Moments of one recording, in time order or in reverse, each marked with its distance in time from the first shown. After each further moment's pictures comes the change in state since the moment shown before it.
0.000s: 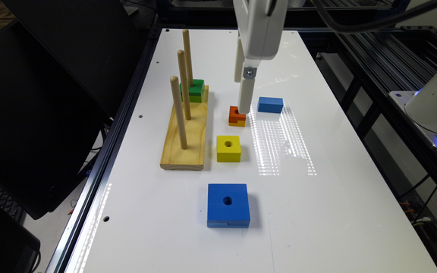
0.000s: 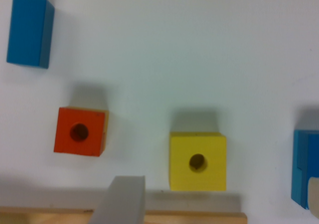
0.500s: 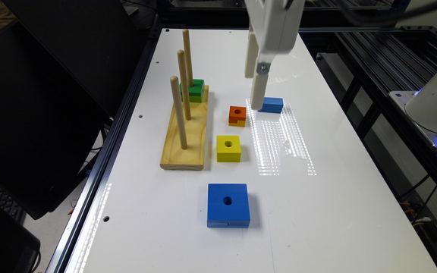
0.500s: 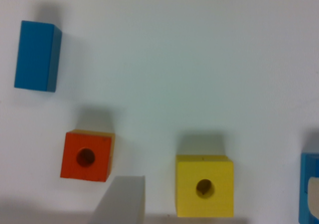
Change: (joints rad) arm 0.001 -0.045 0.000 -0.062 0.002 -0.002 0.000
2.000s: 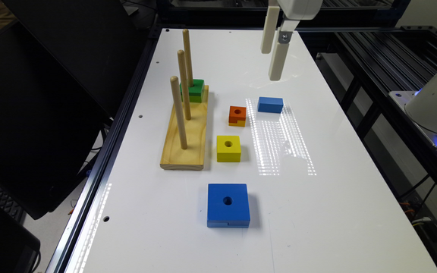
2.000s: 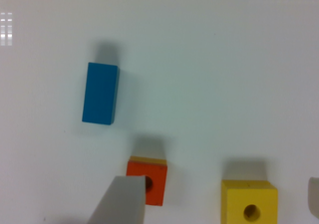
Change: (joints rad) arm 0.001 -0.174 -0.079 -0.111 0.001 -0.056 -0.079
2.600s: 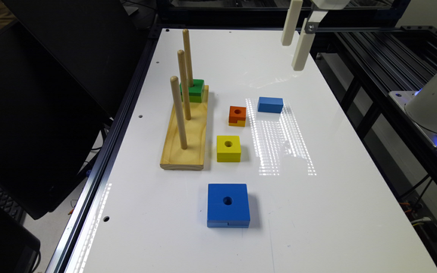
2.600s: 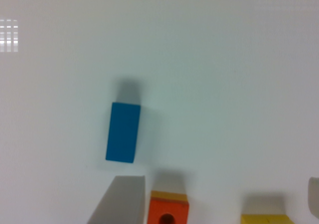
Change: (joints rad) arm 0.001 -0.118 -0.030 -0.114 0.000 0.000 -0.030
